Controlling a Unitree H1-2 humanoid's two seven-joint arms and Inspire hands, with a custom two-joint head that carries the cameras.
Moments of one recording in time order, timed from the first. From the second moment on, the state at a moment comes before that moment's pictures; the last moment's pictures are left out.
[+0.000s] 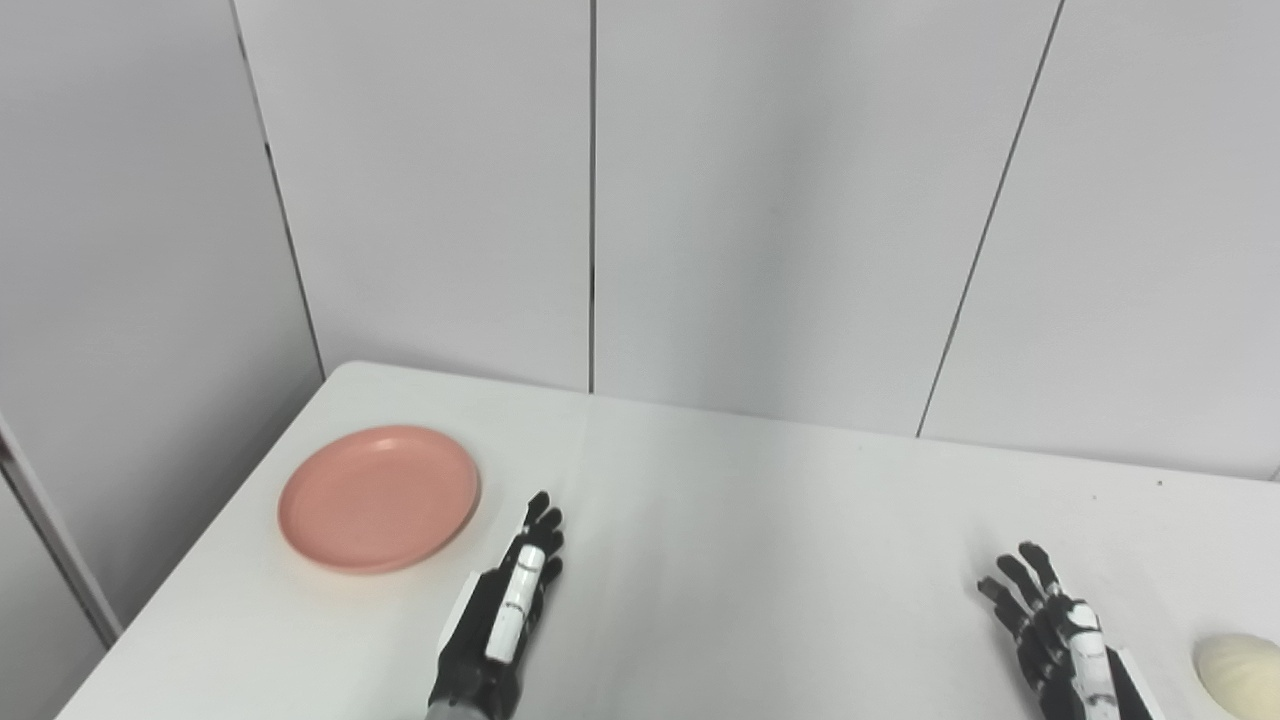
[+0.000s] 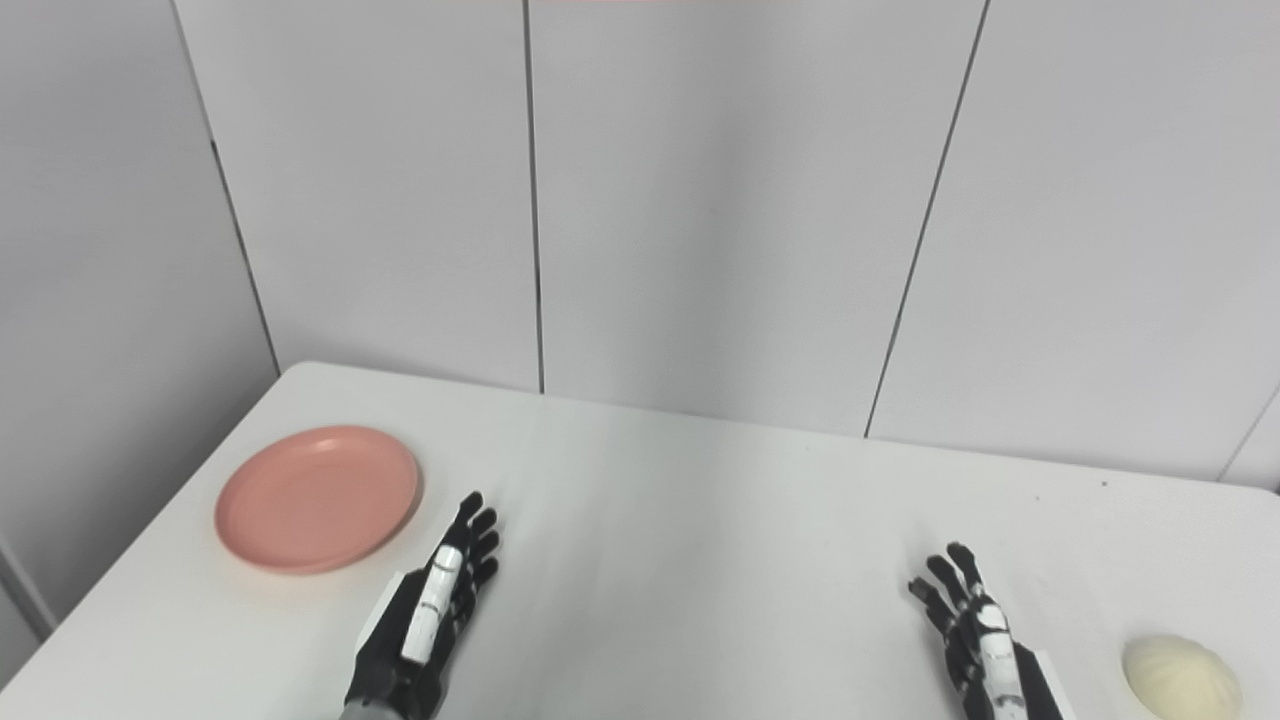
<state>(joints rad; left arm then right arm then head) -0.11 -0.01 0.00 -0.05 -0.10 0.13 -0.04 -0.15 -0.20 -0.11 0.09 0.24 -0.05 0.23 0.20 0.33</state>
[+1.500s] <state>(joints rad) -0.55 0.32 0.26 0.18 -0.17 0.09 -0.03 -0.17 -0.18 -0.11 0.11 0.21 -0.06 0.20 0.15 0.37</state>
